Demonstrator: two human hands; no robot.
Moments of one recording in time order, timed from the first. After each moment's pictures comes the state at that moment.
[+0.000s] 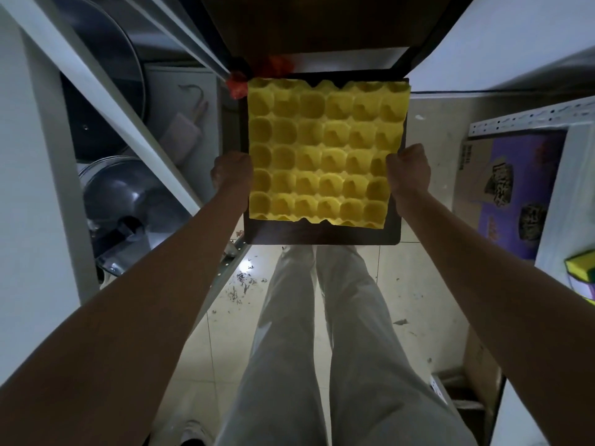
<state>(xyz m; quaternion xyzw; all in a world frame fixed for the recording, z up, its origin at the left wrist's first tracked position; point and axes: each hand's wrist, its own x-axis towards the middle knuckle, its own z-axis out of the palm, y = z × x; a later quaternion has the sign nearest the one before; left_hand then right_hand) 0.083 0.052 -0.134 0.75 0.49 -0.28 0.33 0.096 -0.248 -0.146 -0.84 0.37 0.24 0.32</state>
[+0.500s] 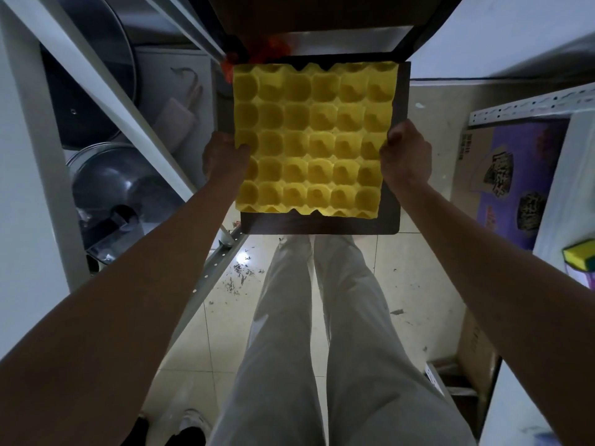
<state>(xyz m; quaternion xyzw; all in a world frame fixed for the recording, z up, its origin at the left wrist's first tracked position) 0.075 0.061 -0.135 0.84 0.41 -0.25 0.26 0.094 -0.242 -0.137 -0.92 0.24 0.20 0.25</state>
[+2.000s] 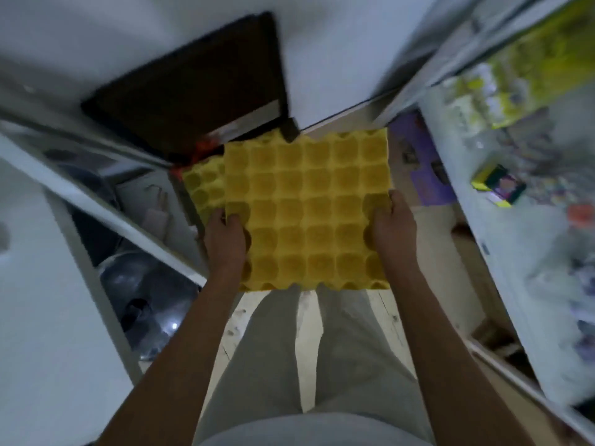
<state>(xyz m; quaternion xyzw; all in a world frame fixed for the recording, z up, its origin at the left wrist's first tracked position) 0.012 -0.044 0.034 0.86 0.27 -0.21 0.38 -0.068 -0.297 0.070 -0.76 0.46 0.07 0.45</state>
